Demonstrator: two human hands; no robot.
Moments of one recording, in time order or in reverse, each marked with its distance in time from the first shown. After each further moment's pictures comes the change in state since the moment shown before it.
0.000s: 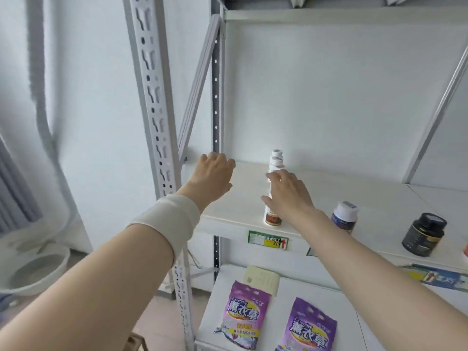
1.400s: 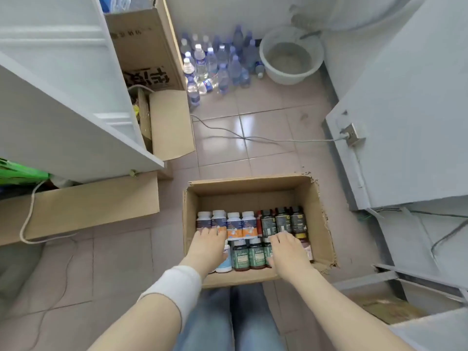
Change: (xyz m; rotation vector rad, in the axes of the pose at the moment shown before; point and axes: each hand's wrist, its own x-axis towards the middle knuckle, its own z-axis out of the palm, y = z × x) left_hand -0.521 -0.238 0.476 -0.593 -1.190 -1.109; right_hand -0.088 -0.536 0.525 -0.194 -1.034 -1.194
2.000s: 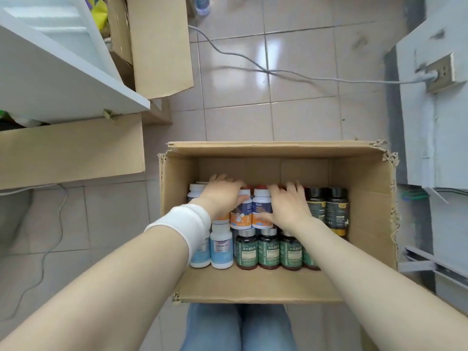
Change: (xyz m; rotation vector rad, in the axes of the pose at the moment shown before) left_hand 0.176 -0.020 0.047 -0.148 -0.080 0.055; right_hand 0.176 0.013 0.054 0.024 -0.054 -0.084
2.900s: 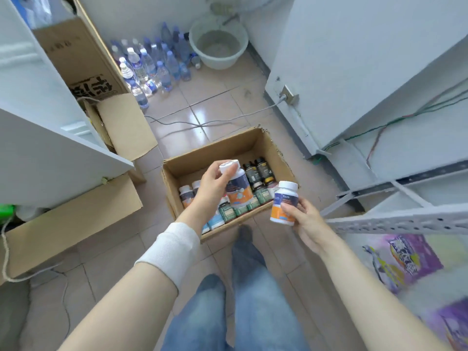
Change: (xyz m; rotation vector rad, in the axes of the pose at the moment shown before) left_hand -0.280 0.092 -0.070 -1.404 0.256 0.316; right_hand -0.347 -0.069 -0.020 1.984 0.558 0.353
